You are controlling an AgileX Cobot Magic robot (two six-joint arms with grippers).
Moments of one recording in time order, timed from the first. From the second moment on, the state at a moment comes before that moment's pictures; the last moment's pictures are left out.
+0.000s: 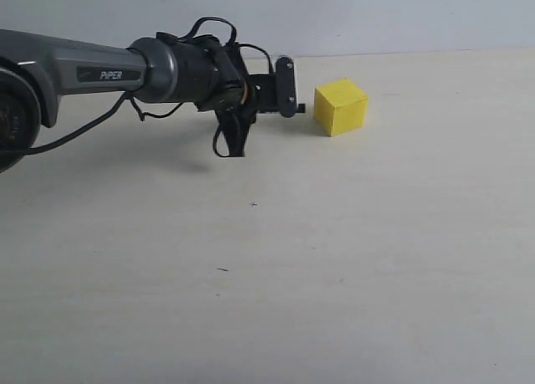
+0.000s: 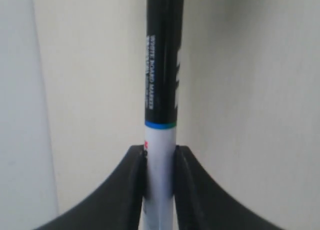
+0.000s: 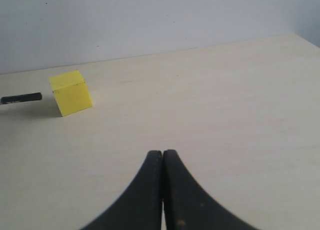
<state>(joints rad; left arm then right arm) -0.63 2.42 -1.80 0.70 0.41 0.44 -0.18 0.01 0.00 0.05 0.36 0.04</state>
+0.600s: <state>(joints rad) -0.69 2.43 -1.92 0.75 0.61 0.34 -0.18 0.01 0.00 0.05 0.36 0.04</state>
